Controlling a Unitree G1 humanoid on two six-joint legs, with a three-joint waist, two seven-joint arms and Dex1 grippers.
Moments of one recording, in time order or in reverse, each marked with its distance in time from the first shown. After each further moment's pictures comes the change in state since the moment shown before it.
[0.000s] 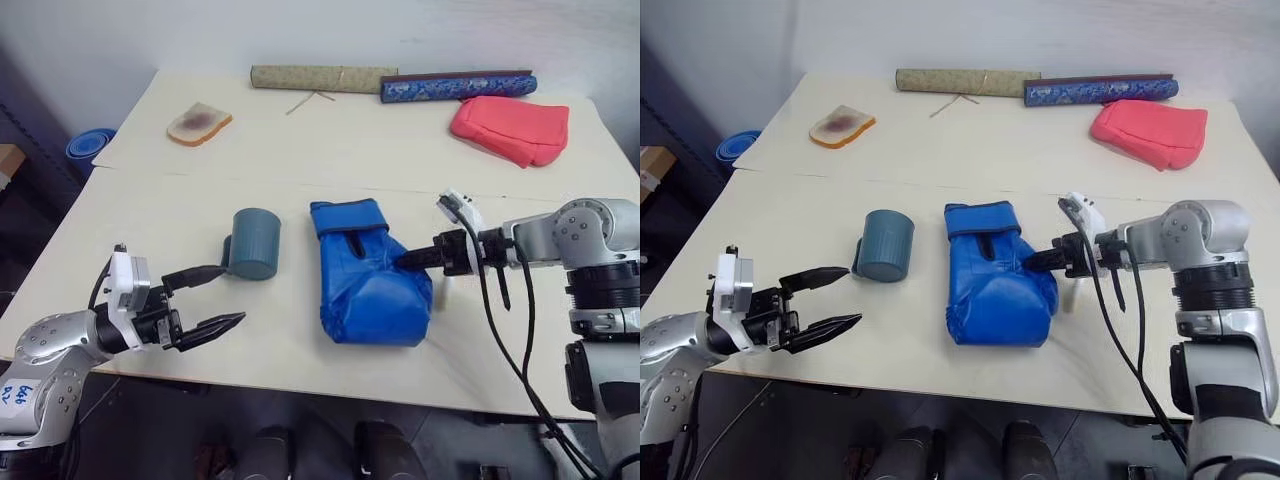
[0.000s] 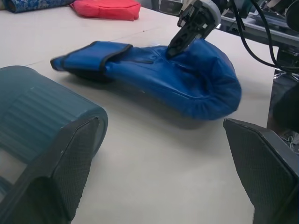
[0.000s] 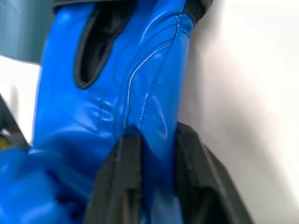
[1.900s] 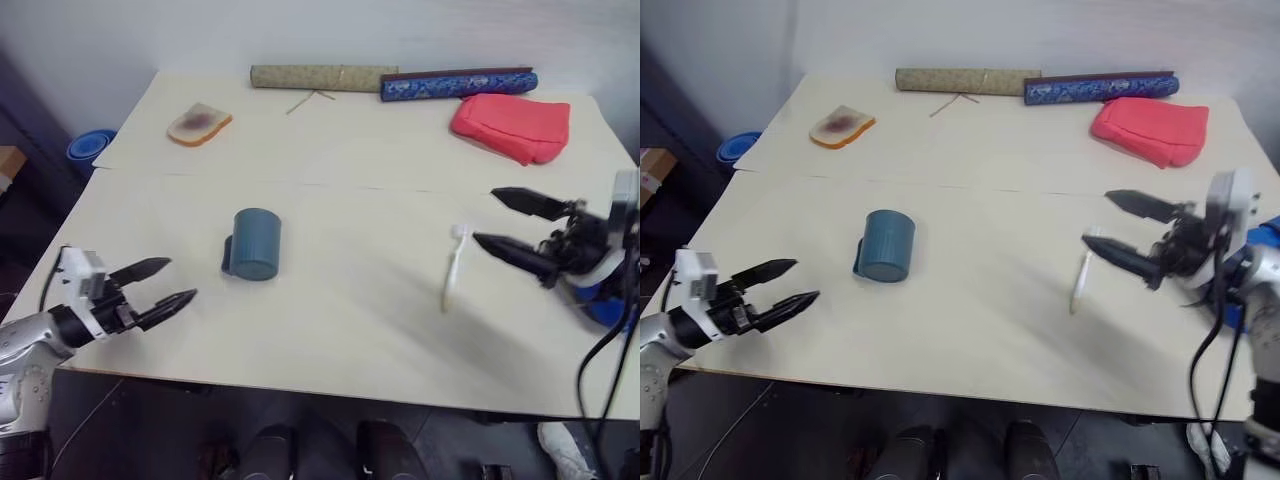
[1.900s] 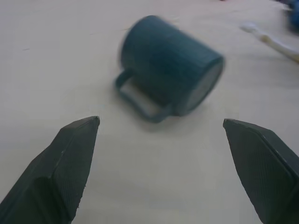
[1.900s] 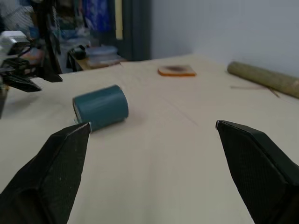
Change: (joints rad) left arm 0.014 0.042 0.171 0.317 0.084 0.016 0.134; right arm 0.674 -0.020 -0.319 -0.524 -0.132 -1.239 0.543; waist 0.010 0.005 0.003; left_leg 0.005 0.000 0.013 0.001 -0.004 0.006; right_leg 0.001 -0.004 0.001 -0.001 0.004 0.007
